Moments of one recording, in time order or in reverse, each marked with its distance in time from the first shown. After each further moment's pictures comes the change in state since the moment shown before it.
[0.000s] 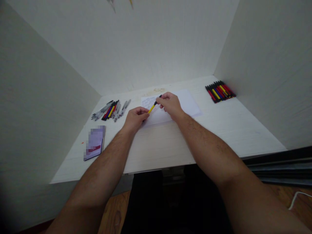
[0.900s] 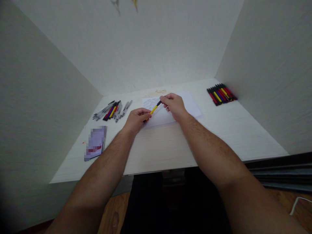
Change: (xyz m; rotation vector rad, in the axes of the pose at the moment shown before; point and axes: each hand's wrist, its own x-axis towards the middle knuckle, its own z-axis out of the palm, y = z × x) left_hand -0.001 0.000 0.000 -0.184 -0.049 0.039; right_hand 0.007 0.003 -0.008 0.100 -0.027 -0.002
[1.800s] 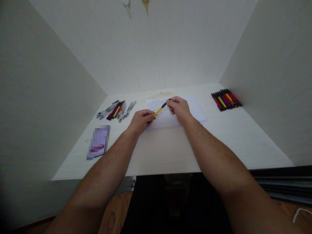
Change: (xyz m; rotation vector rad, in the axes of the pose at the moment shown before) left_hand -0.002 0.004 -0.001 0.028 -0.007 0.021; right_hand -0.005 -0.004 0.000 0.078 -0.062 0.010
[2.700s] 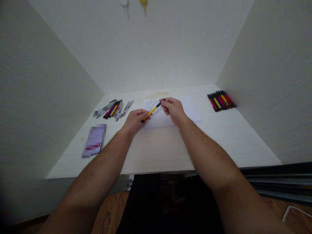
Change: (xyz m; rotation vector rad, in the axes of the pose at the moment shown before) left_hand 0.000 -0.007 -0.007 -0.002 -0.003 -0.003; right_hand 0.001 0.000 0.003 0.012 -0.094 0.063
